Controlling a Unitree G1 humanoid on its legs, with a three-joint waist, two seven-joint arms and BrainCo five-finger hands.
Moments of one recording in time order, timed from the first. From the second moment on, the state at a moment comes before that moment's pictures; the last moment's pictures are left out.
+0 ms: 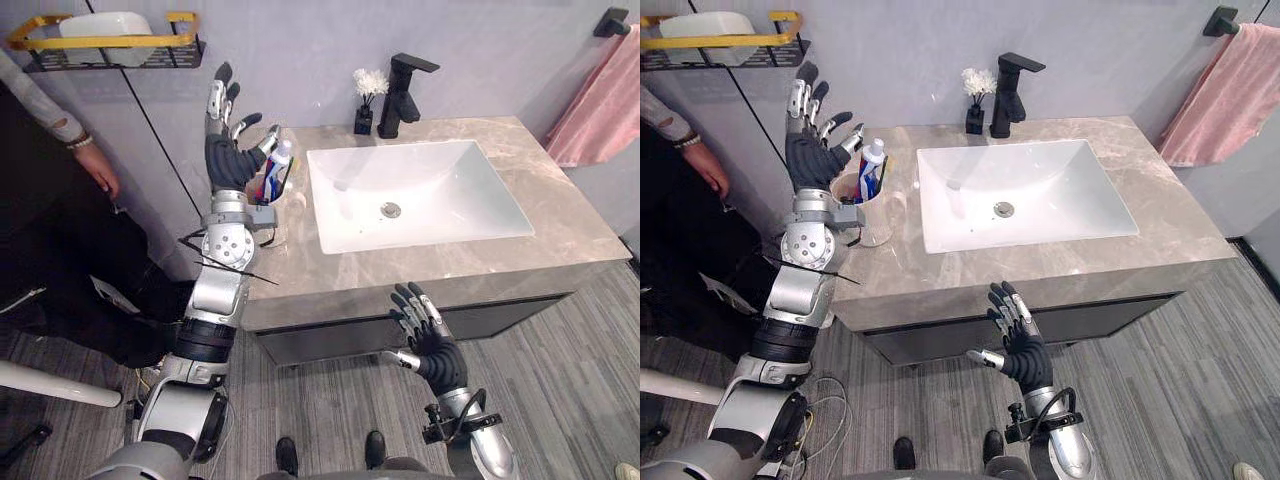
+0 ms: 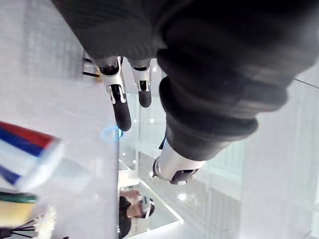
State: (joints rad) left arm -0.59 0.25 -0.07 0.07 -0.13 -0.20 0.33; right arm 0.51 -0.10 0.25 -0.38 0.32 -0.19 0.15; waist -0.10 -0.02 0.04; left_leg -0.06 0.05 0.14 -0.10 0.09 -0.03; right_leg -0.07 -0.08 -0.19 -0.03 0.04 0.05
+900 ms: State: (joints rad) left arm -0.22 0.23 0.01 -0.27 -0.17 -0.27 0.21; right arm 0.51 -0.07 0.22 -0.34 0.30 -0.19 0.18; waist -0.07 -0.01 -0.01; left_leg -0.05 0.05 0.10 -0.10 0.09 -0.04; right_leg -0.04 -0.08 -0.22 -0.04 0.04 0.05
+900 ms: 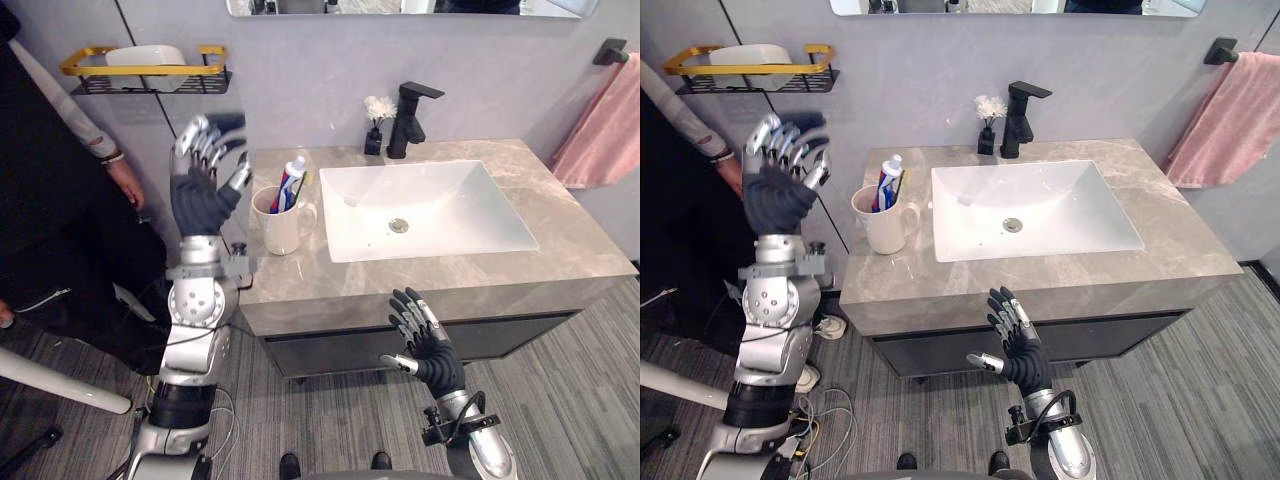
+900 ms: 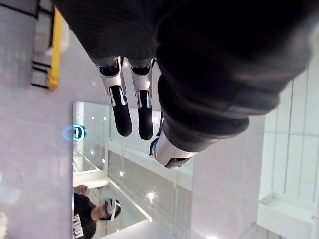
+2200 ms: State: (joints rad) left arm -0.10 0.20 -0.11 0.05 0.13 -0.18 0.09; right arm 0.52 -0.06 0.17 -0.34 0.35 -0.19 0.20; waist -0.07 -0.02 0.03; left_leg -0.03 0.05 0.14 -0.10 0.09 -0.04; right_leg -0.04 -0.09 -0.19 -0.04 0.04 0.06
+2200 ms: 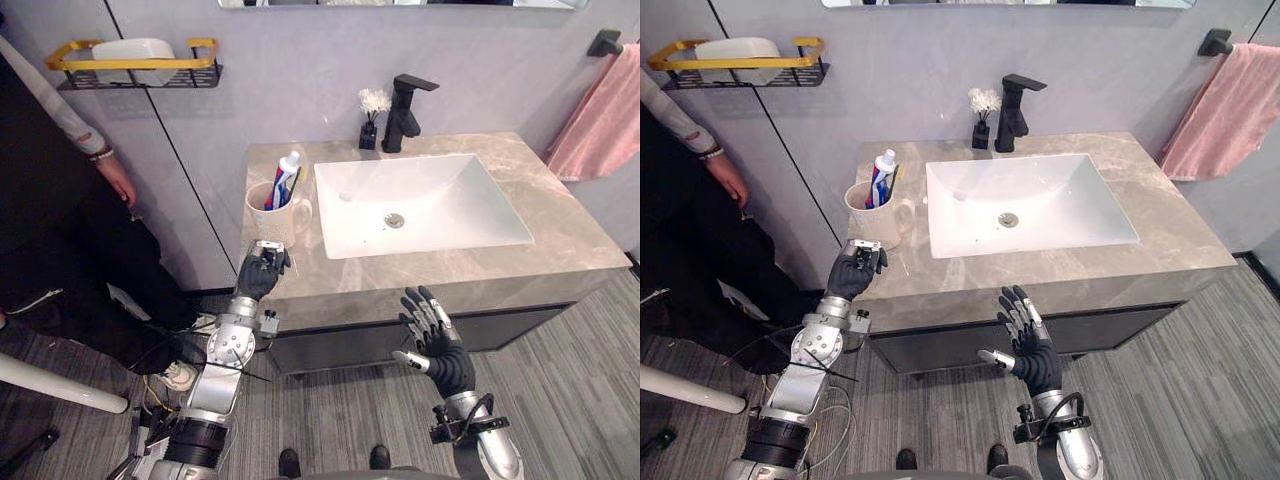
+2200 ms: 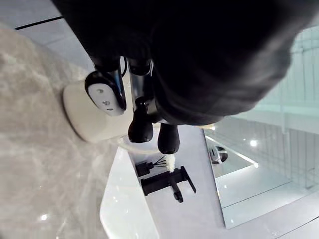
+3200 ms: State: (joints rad) left arm -0.34 0.31 -0.10 0.25 0.17 -0.15 0.10; right arm 0.54 -0.08 0.17 -0.38 0.35 -0.19 0.20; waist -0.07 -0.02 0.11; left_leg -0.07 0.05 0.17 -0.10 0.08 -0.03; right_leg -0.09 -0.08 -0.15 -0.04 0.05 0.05
